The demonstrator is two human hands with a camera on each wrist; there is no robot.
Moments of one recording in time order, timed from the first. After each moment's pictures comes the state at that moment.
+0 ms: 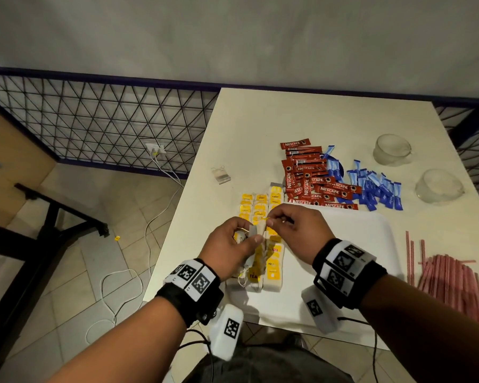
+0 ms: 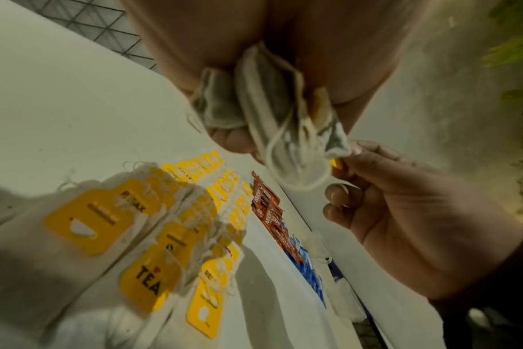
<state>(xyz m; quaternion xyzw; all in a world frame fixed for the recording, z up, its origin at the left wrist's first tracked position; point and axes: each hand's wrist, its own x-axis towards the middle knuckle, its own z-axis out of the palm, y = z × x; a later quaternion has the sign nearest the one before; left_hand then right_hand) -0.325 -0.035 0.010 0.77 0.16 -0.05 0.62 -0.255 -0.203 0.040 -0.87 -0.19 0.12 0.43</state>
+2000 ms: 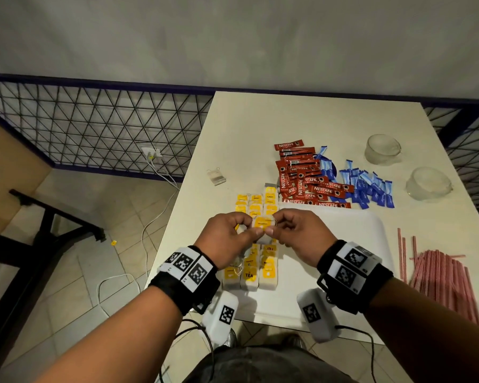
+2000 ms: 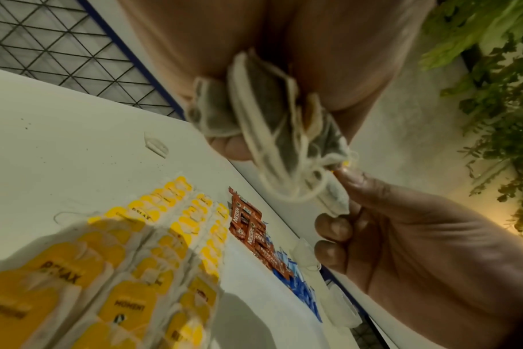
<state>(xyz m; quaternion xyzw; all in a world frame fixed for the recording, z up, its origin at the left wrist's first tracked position) -0.315 -0.038 0.045 0.81 0.11 -0.08 0.57 -0.261 -0.215 0.038 -0.80 -0.13 0.21 0.55</state>
